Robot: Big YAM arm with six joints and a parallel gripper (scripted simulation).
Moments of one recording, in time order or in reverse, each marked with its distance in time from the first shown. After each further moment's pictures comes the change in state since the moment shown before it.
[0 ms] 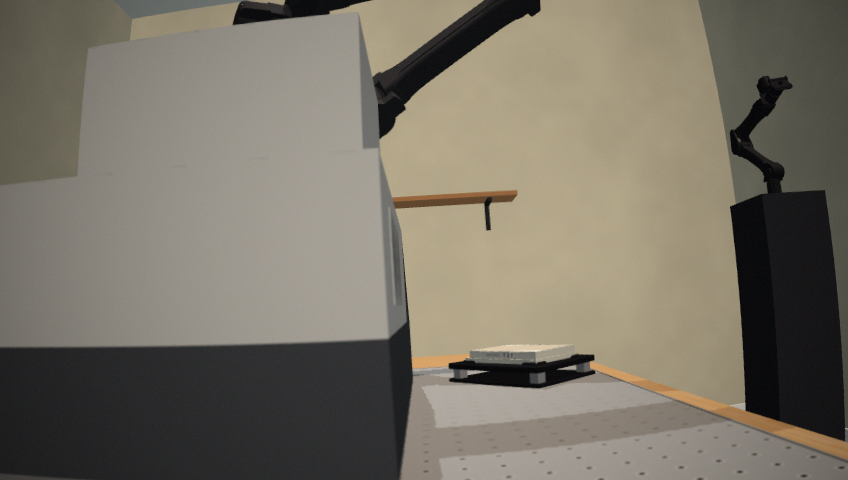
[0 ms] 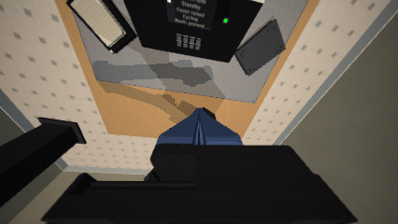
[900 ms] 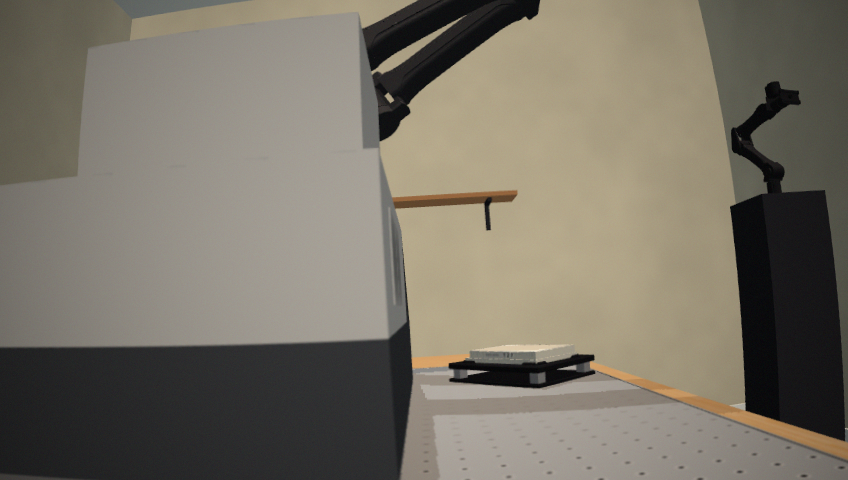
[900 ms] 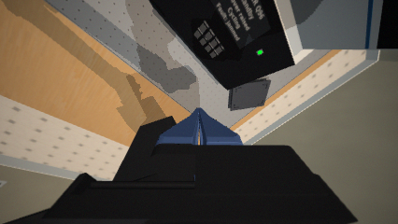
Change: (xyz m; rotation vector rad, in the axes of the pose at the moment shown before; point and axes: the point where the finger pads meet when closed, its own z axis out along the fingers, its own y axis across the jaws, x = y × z) arm 0.024 0.017 0.093 0.071 -0.088 -0.636
